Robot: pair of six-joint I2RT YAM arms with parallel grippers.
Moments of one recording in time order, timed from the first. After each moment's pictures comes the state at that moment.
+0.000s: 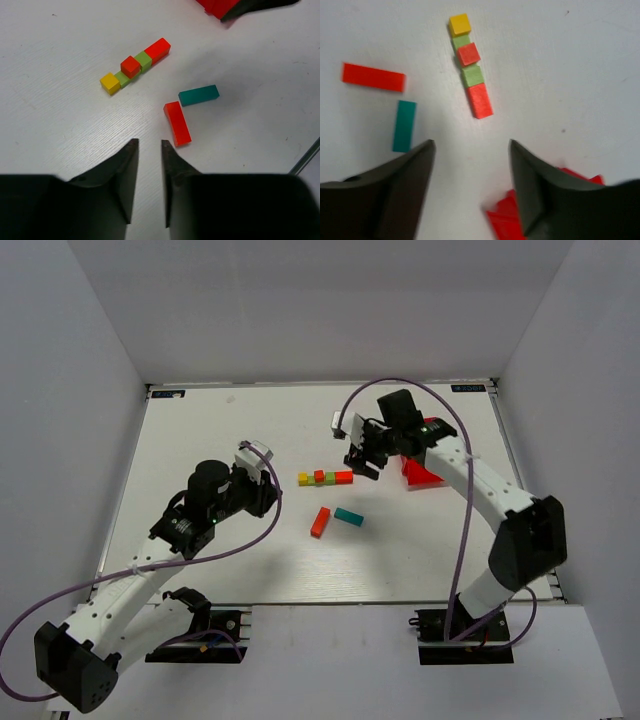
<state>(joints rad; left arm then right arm) -0.53 0.87 0.73 -0.25 0.21 -0.05 0.54 1.62 1.41 -0.65 -0.42 -0.83</state>
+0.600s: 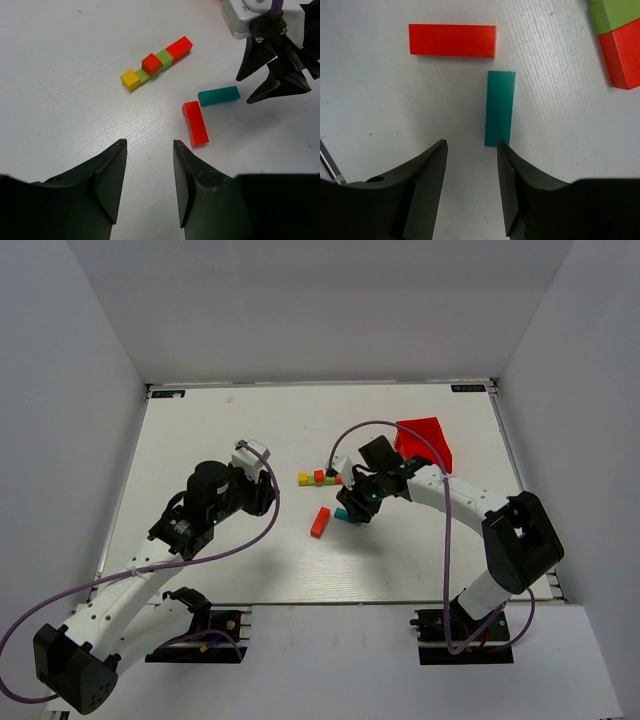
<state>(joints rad) -0.53 0.86 0.73 -0.26 0.13 -0.03 0.65 1.58 1.06 -0.55 -0.43 -0.47</state>
